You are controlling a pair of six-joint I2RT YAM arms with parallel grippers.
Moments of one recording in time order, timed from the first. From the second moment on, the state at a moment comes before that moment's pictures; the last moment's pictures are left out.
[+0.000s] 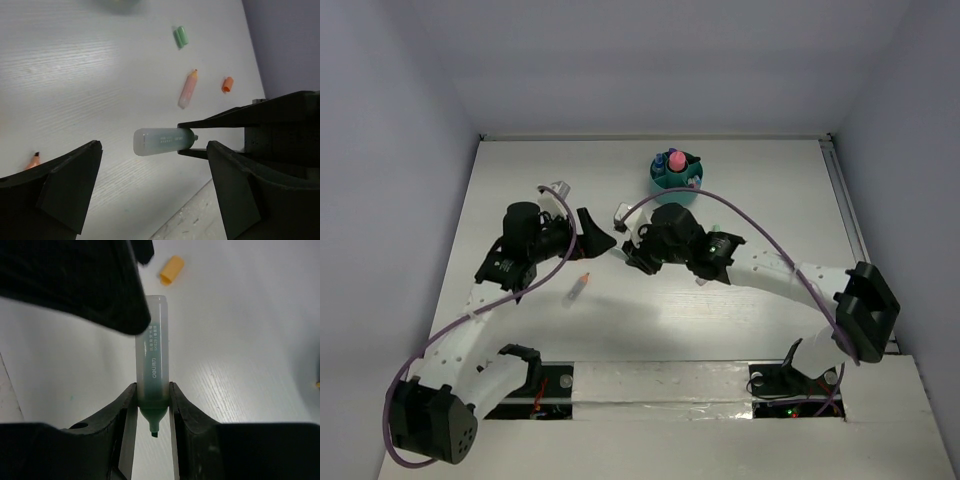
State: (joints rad) left arm -0.27 0.93 0.74 -0.29 0.48 -0.50; right arm 0.95 1.53 1.14 -0.18 -0.16 -0.16
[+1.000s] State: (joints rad) left arm -0.26 1.01 0.59 0.03 0.75 -0.74; right arm 0.95 1.50 1.16 -0.18 -0.22 -0.19
